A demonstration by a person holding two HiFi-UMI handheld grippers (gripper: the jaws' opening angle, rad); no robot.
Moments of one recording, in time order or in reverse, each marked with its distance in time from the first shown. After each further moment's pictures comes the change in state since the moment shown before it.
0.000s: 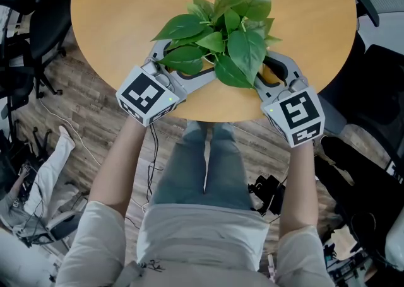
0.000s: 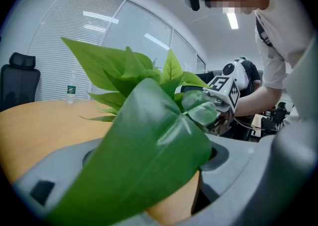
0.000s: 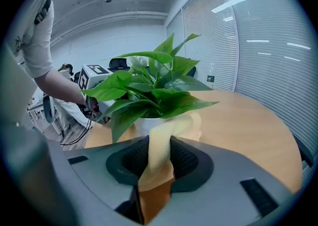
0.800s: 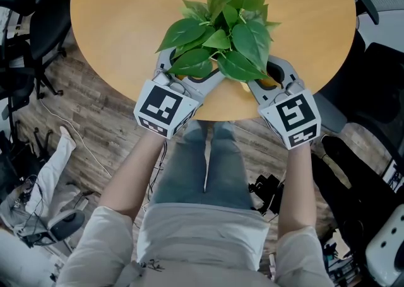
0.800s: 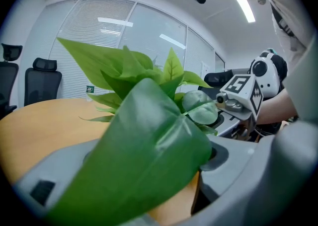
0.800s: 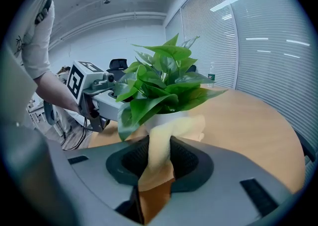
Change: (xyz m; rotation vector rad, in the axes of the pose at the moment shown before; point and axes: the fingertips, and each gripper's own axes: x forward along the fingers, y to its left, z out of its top) left arm 0.017 0.001 0.000 -0.077 0.005 0.230; right arm 0.001 0.001 -0.010 0.020 -0.003 0.016
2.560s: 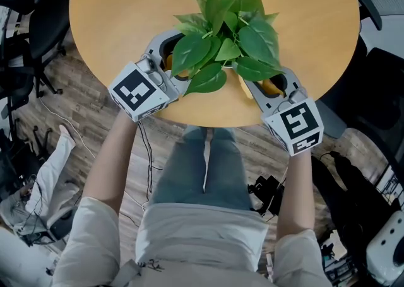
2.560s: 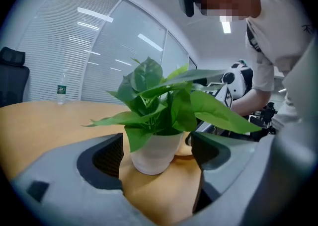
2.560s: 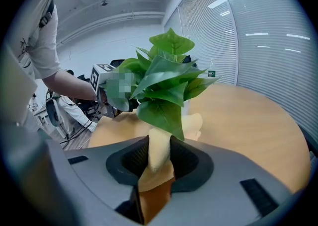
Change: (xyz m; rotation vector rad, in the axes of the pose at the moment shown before) left arm -0.011 0.003 0.001 0.096 -0.022 -0.335; right arm -0.004 0.005 -0.011 0.037 0.001 0.026
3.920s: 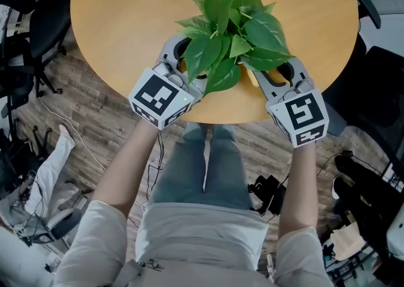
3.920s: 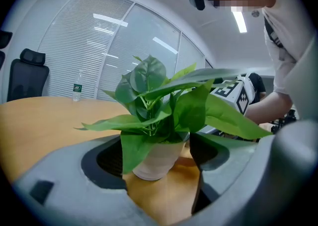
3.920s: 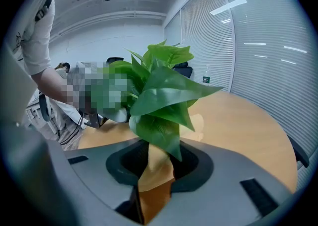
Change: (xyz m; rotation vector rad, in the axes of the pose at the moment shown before) left arm 0.018 -0.003 0.002 -0.085 -0.025 0.180; right arm -0.002 -0.021 0.013 -0.051 -0.012 -0.087
